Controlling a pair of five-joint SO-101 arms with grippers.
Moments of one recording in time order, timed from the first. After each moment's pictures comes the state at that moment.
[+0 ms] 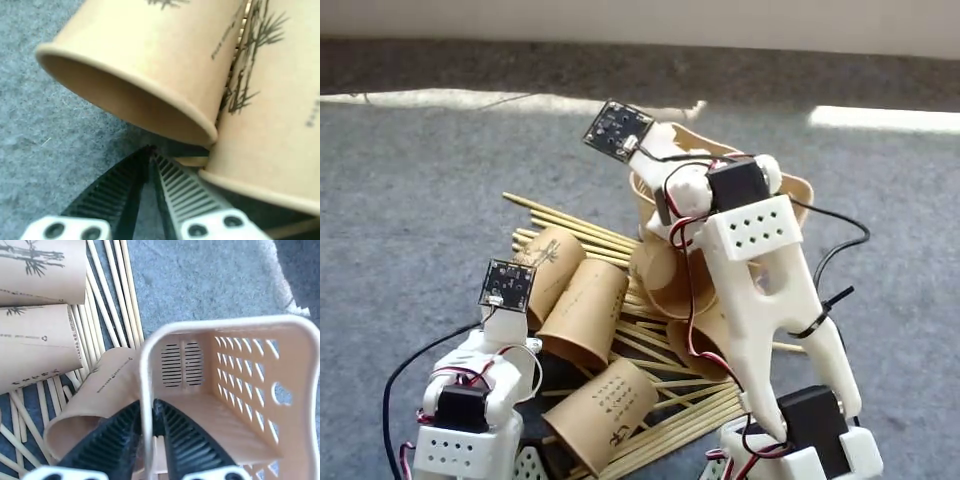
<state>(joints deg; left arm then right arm) 0.7 -104.0 96.0 76.2 2.8 -24.6 -12.0 -1.1 81.7 43.6</state>
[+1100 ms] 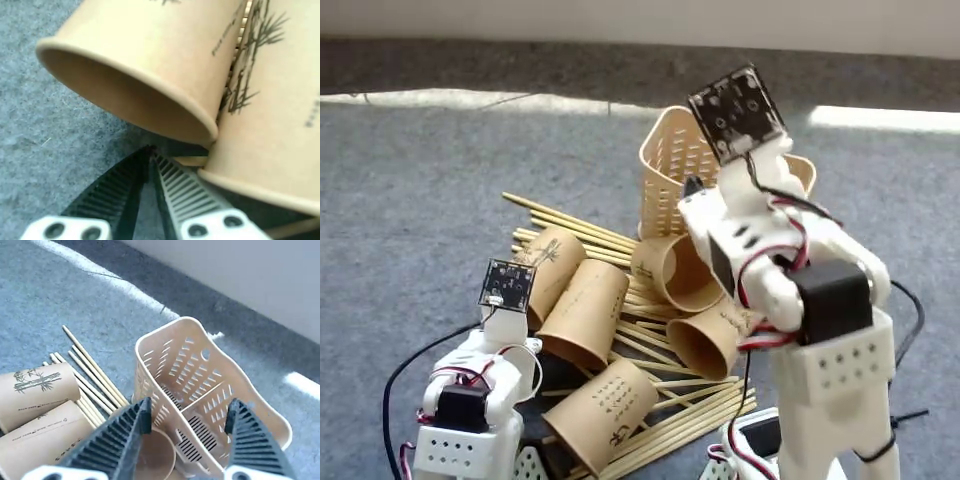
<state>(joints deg) 0.7 -104.0 96.0 76.2 2.8 -21.5 -40.8 3.6 80.7 15.2</state>
